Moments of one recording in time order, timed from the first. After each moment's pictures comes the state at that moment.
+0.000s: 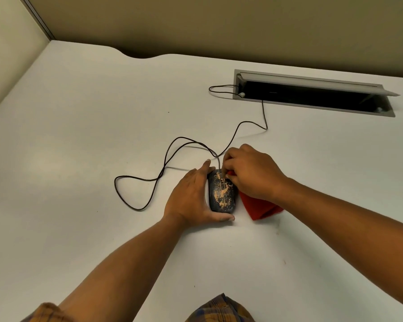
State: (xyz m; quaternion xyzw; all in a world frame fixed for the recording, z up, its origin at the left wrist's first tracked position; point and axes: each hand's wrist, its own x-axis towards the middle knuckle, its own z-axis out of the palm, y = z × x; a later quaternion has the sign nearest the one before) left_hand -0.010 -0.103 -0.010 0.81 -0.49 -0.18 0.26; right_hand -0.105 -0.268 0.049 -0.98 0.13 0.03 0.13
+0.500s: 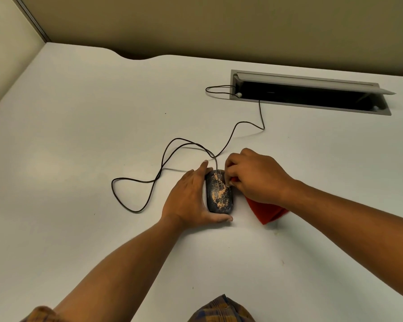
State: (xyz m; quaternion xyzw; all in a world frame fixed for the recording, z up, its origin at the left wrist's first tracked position) left_hand -0.010 -0.102 -0.008 0.82 -0.49 -0.18 0.25; right_hand -0.119 -0.274 0.050 -0.99 0.09 0.04 0.11
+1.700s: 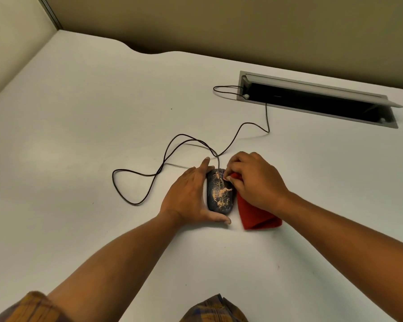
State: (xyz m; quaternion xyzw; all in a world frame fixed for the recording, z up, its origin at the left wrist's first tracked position) left_hand -0.010 -0.102 -0.012 0.82 -0.48 -0.19 0.25; right_hand -0.122 -0.265 0.034 -0.97 0.18 -0.03 0.19
